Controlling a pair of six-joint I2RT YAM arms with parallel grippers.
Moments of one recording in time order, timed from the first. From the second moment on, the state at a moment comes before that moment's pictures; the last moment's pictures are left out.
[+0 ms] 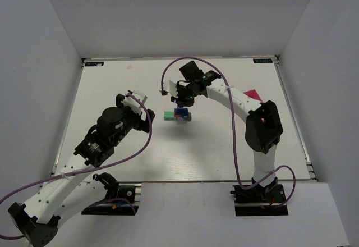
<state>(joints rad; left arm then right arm) -0.65 0.74 0.78 -0.29 -0.18 0.07 0.70 1.95 1.73 -0.77 -0.41 -0.90</state>
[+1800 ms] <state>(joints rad) -0.64 0.74 0.78 -0.29 -0.17 0.07 0.70 2.02 1.79 -0.85 -0.36 -0.90</state>
